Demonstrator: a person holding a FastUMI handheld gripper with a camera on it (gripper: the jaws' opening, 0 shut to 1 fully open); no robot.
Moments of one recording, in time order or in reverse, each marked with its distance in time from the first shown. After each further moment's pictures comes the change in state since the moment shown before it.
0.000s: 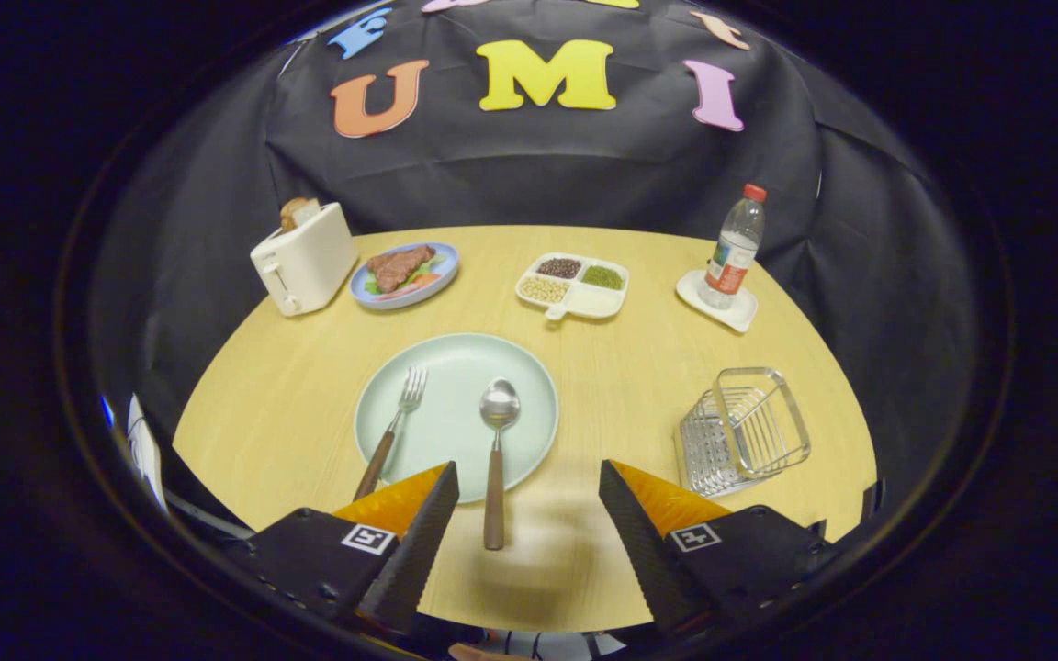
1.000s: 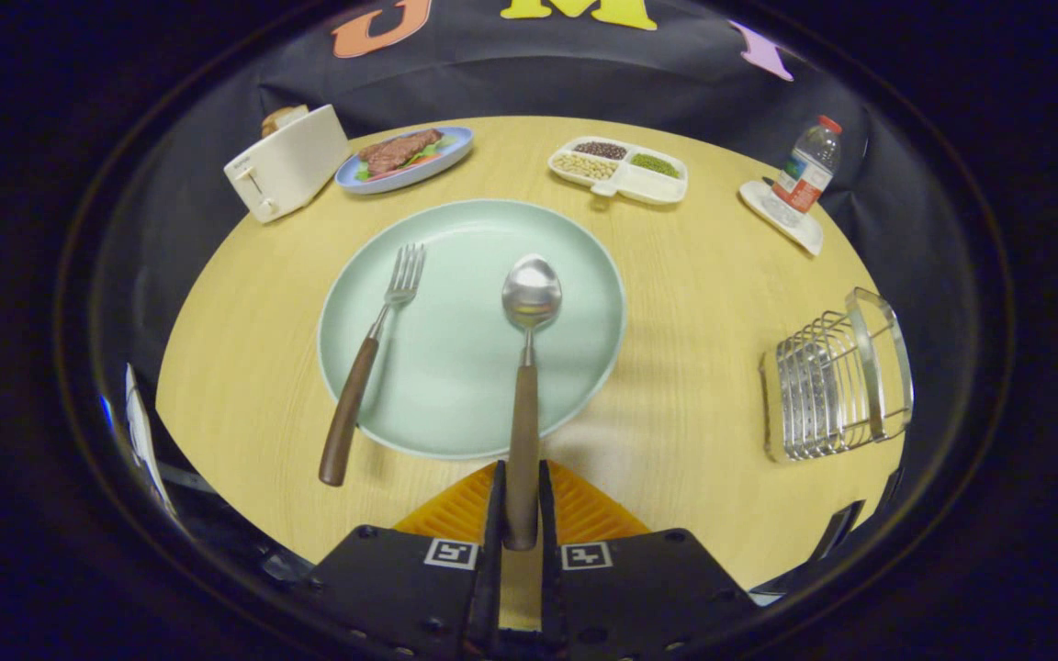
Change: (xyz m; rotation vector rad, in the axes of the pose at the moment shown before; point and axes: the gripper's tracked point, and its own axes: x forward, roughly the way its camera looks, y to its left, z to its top) arm 0.063 0.024 -0.055 -0.028 0.321 0.012
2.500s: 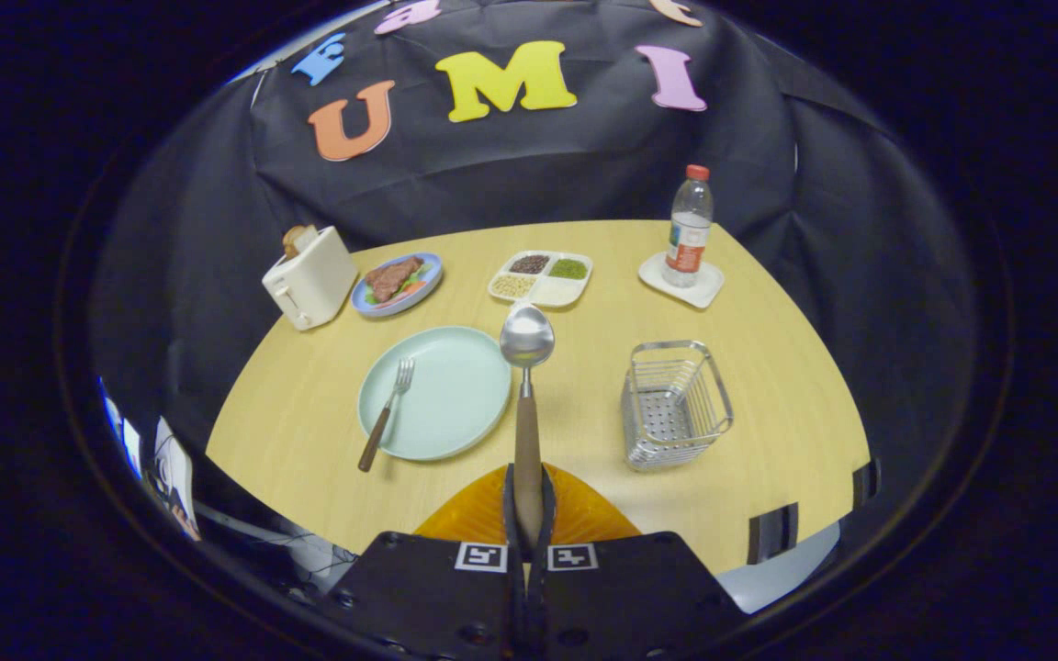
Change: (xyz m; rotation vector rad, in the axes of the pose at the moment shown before) arm -0.143 -0.106 0.002 0.135 -0.352 0.052
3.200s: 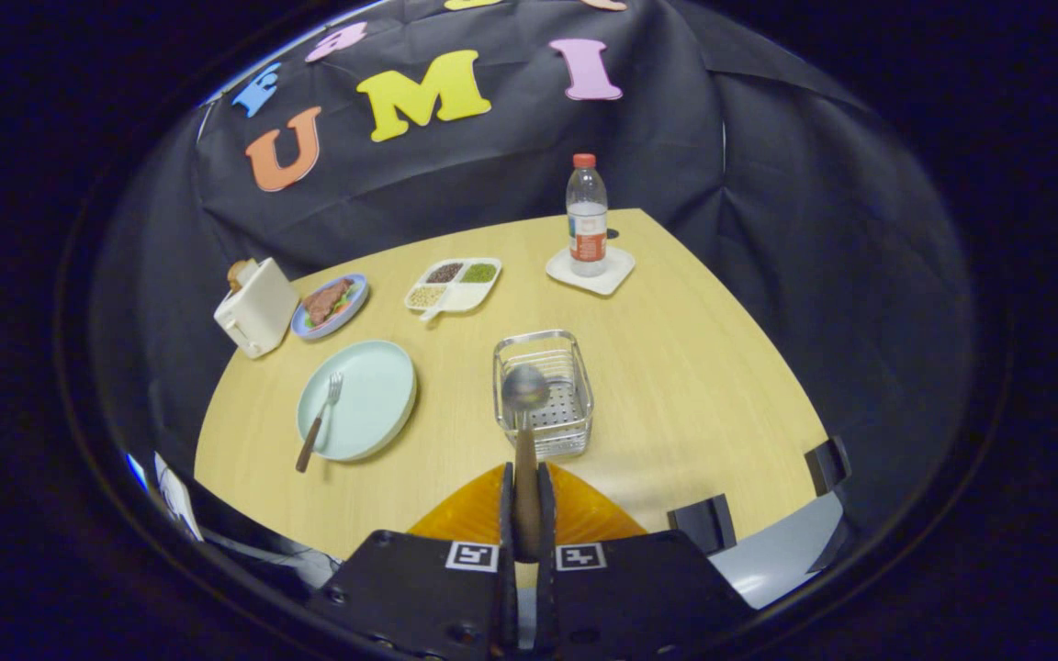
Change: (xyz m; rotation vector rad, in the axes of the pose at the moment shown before) arm -0.016 -0.087 -0.007 0.125 -0.009 -0.080
